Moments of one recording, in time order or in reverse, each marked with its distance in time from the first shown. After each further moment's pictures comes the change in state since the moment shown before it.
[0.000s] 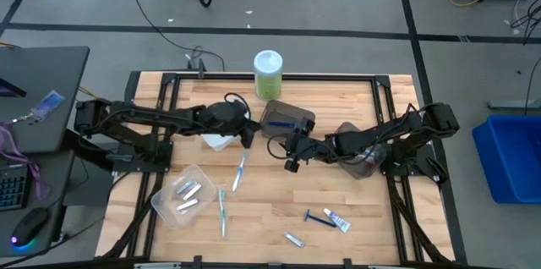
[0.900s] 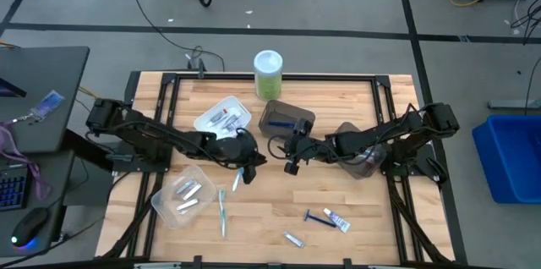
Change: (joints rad) left arm -0.292 0.142 0.000 0.098 -0.073 0.023; right arm 0.000 0.000 -0.001 0.035 -0.059 0.000
